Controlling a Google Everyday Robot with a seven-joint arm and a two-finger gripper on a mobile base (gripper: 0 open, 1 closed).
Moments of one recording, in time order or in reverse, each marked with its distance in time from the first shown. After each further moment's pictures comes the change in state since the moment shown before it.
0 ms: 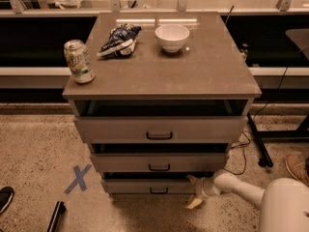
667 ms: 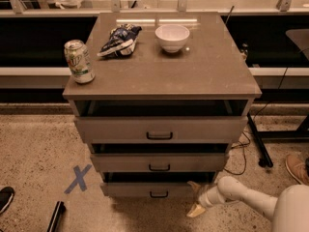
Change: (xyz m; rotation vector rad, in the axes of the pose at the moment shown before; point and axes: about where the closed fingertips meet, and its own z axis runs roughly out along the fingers) arm -0.002 0.043 -0.020 -0.058 -0.032 0.015
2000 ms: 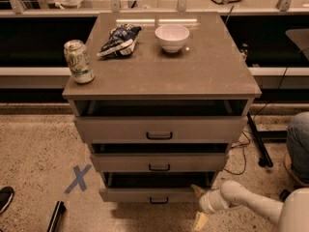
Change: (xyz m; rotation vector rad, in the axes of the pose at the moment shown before) arm -0.001 0.028 -0.010 -0.045 -0.020 0.036
